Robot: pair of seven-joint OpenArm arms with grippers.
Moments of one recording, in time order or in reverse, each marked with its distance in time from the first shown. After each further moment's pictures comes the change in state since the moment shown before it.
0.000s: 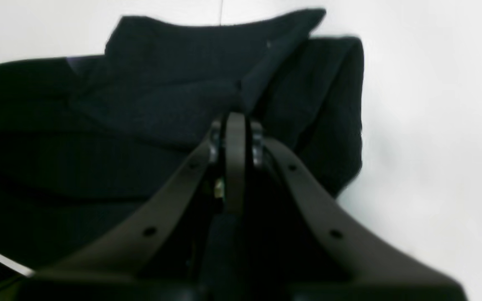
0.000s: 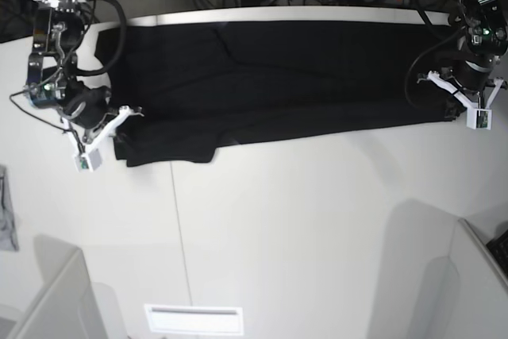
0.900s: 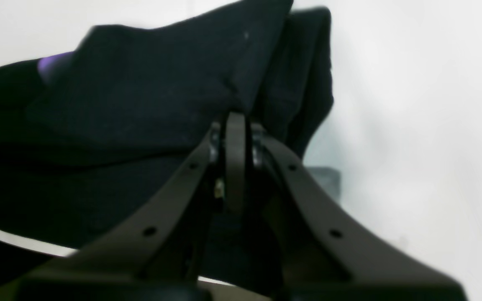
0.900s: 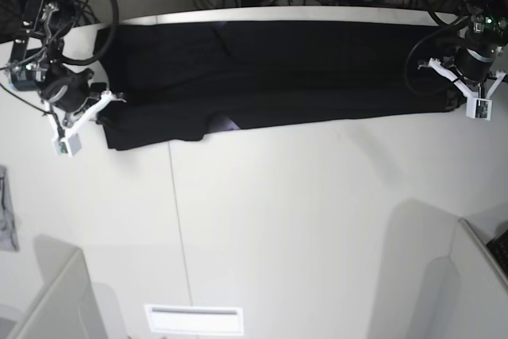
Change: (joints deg) left arm 4.3 -0.2 -1.8 2.6 -0.2 -2.9 -0.4; right arm -4.5 -1.7 8.9 8.4 0.0 0.0 -9.4
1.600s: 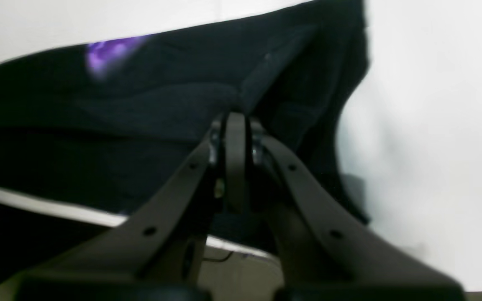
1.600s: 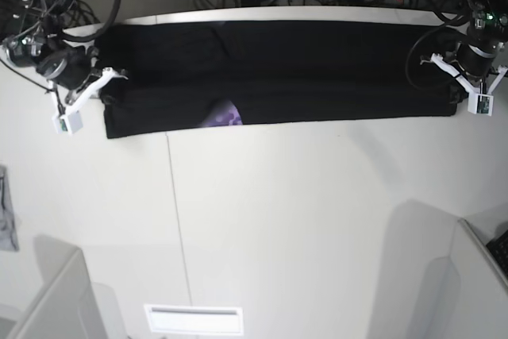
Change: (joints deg) left arm 1.4 -0.4 -0.2 0.1 0.2 0.1 -0.1; right arm -7.5 -1.2 3.1 5.5 8.0 0.0 -1.3
